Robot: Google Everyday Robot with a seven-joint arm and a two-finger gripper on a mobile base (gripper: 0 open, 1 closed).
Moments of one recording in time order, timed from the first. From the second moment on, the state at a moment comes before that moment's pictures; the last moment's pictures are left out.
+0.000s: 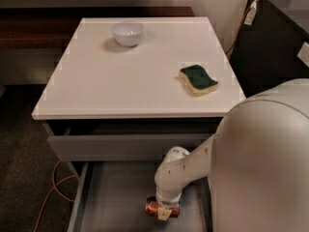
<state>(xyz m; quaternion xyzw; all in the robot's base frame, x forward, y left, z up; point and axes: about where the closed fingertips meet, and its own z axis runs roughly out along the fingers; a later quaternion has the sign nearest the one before) 0.423 -0.054 0.432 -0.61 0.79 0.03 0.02</state>
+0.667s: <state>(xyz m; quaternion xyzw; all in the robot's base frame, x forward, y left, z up) 0.422 -0.054 0.417 -0.61 0.79 0.02 0.04</state>
